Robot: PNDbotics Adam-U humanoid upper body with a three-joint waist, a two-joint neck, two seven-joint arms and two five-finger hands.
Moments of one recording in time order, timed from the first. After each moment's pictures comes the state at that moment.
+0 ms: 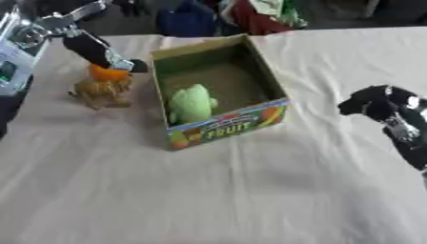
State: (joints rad) left arm -0.84 0.61 -0.19 -1.47 -0.78 -0.34 -0.40; right arm -0.35 -0.34 -0.07 -1.60 -0.25 -0.25 0.58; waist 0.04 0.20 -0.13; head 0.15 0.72
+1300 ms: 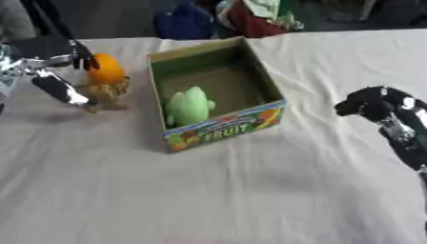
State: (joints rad) left arm -0.80 0.64 -0.15 -1.10 -0.99 -0.36 -0.47; right arm -0.35 -0.34 -0.07 -1.60 -0.25 -0.25 0.58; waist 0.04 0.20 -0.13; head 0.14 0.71
